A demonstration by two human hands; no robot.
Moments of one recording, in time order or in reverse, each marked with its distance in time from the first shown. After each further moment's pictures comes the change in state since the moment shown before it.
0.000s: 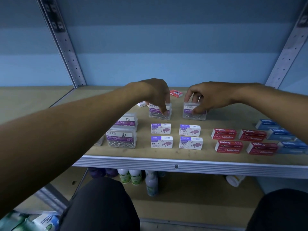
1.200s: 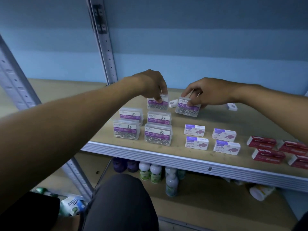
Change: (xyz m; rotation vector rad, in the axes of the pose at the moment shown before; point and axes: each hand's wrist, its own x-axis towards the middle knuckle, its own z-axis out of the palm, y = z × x) left_hand -0.062 -0.094 -0.018 -0.093 0.161 -0.133; right_hand 0.048 -0.084 0.011 0.157 0.017 -0.158
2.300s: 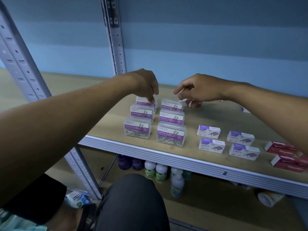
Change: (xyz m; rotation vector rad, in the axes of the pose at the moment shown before) left_hand -0.009 -0.054 0.003 0.054 -0.017 -0.081; right_hand 0.040 -0.040 0.025 0.075 -0.006 -0.018
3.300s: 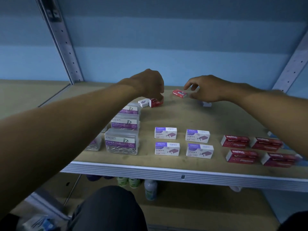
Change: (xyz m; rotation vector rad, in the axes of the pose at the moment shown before) left_hand 0.086 0.116 0.035 -0.048 0.113 0.221; right_hand -0.045 0.123 -0.056 -0.378 0.199 0.225
